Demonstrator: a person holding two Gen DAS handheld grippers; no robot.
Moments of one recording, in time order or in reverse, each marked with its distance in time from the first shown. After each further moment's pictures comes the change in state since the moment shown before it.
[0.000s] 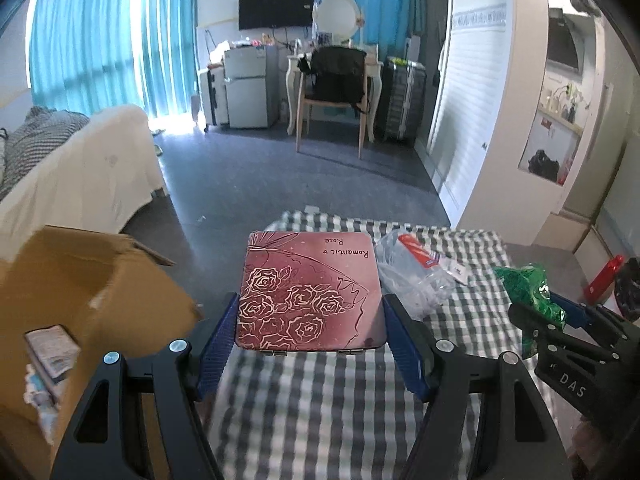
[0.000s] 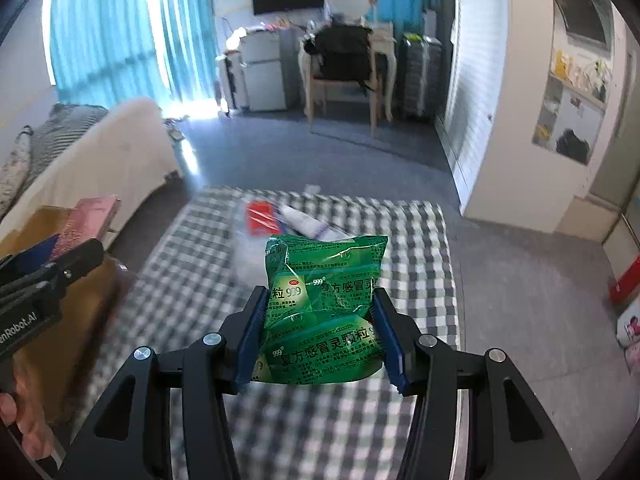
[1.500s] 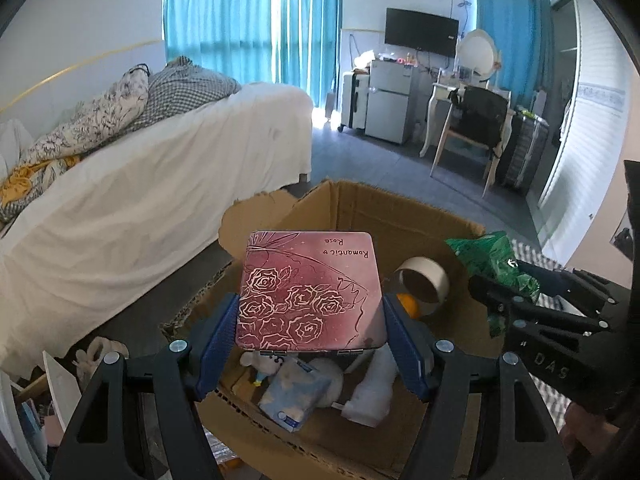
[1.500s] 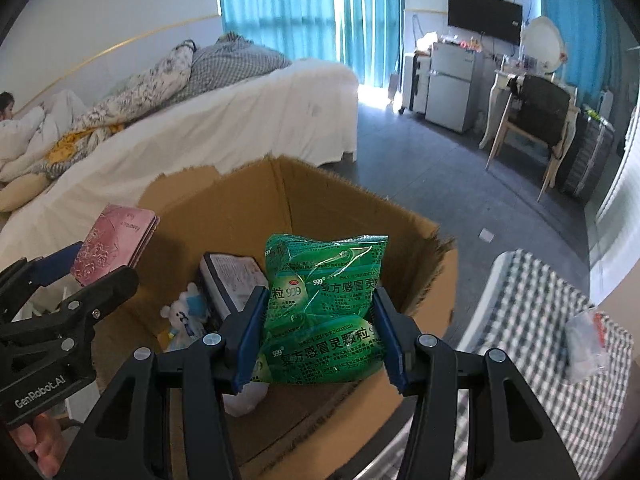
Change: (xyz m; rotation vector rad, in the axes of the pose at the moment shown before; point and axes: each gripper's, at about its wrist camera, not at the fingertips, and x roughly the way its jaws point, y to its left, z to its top) left arm -0.106 0.280 -0.070 -0.270 -0.007 0.324; right arm 0.013 0.345 -0.015 -0.403 0.039 0.403
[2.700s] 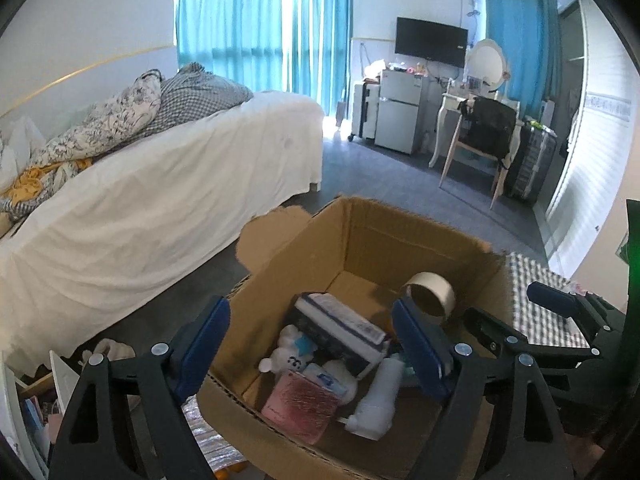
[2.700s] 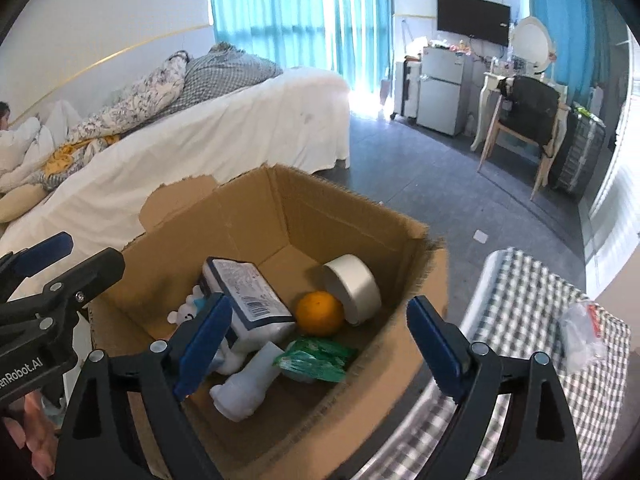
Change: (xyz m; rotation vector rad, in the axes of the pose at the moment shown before) left arm -0.030 0.001 0.009 -0.012 -0.056 0.012; right arm -0.036 -0.009 -0.005 0.031 -0.054 -0.035
